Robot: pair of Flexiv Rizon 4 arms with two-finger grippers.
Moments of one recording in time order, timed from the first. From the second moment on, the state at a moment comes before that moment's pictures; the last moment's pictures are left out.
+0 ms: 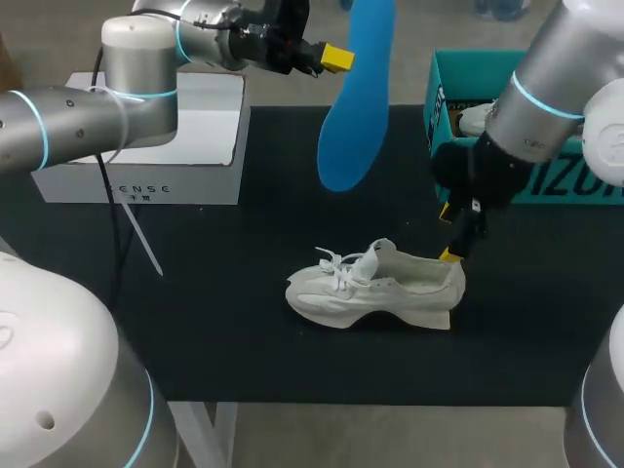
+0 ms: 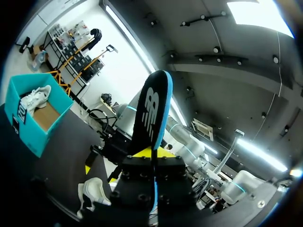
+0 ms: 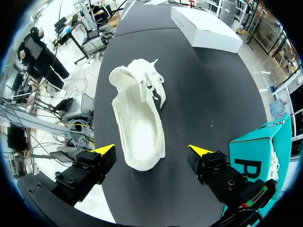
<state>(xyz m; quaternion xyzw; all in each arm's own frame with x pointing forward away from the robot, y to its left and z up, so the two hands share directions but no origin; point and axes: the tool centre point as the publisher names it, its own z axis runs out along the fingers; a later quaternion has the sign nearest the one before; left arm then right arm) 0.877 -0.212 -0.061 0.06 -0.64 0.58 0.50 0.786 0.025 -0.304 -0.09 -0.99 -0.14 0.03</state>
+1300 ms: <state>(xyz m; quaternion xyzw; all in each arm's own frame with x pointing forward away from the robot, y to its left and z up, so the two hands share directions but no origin) 0.877 -0.212 -0.061 0.06 -0.64 0.58 0.50 0.797 0.054 -0.386 -0.08 -0.99 -0.13 0.05</state>
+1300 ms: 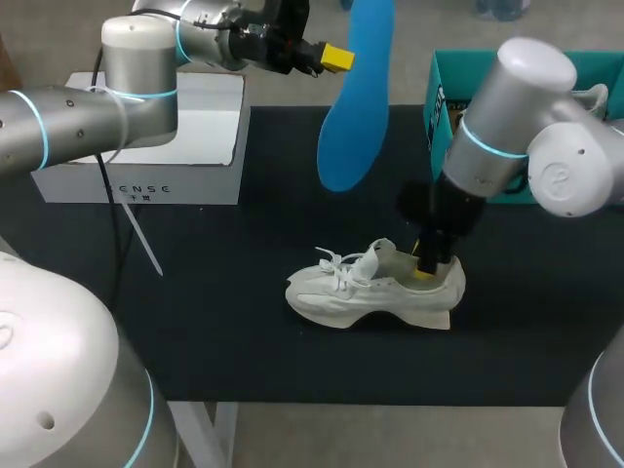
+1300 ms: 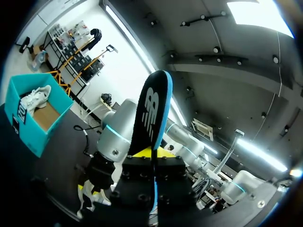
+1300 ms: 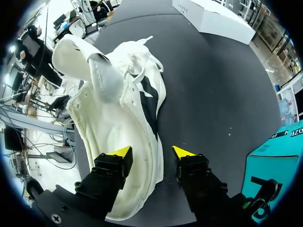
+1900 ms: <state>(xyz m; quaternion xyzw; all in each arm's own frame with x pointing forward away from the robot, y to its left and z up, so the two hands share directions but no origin) 0.877 -0.212 -0.061 0.06 -0.64 0.58 0.50 0.795 0.059 -0.393 -0.07 -0.99 -0.14 0.05</state>
